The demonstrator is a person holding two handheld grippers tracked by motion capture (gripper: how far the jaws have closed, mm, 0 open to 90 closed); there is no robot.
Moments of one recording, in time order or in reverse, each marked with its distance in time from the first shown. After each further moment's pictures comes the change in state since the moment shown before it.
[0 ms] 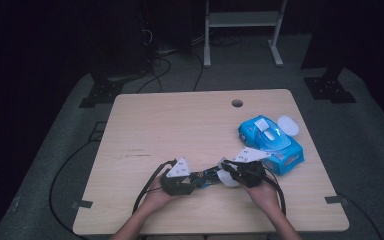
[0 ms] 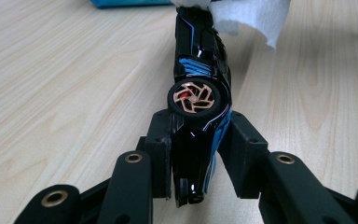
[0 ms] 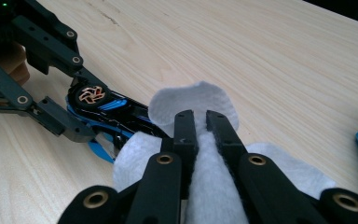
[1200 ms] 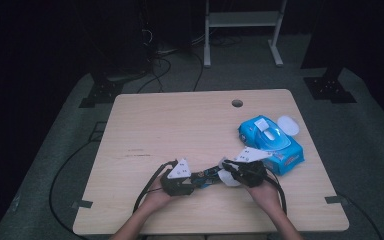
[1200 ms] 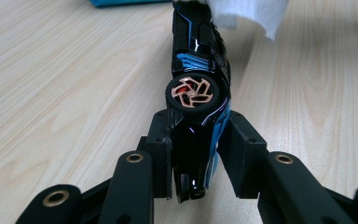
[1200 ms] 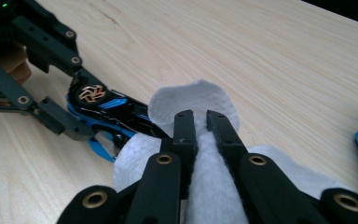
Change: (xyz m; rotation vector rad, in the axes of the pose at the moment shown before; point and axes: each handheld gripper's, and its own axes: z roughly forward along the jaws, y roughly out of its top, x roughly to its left) left arm -0.002 0.000 0.000 0.016 0.010 0.033; right arm -0.002 -0.001 -0.001 -0.004 0.008 -0.005
